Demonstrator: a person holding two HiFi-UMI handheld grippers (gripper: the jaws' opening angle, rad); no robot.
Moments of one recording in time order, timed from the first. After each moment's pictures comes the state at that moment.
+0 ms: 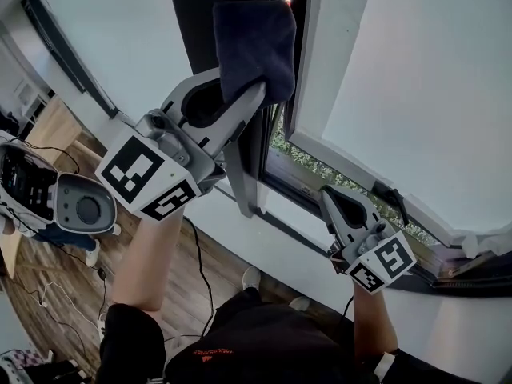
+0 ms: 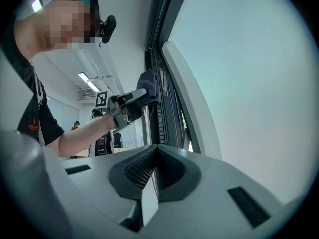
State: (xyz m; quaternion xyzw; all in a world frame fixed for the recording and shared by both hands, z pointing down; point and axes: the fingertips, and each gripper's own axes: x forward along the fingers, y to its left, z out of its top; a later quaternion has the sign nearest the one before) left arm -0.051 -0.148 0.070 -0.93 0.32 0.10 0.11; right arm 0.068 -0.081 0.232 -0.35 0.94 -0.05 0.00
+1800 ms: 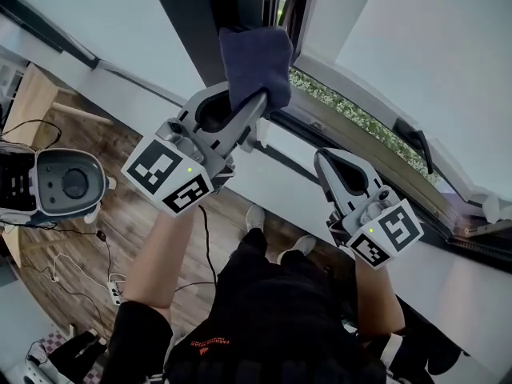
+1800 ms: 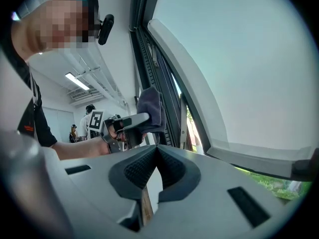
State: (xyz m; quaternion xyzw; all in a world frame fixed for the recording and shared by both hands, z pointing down) left arm -0.035 -0.155 0.281 -0.94 0.32 0.08 -0.08; right arm 0.059 -0.080 0.333 -0.36 0.92 -0.16 -0.04
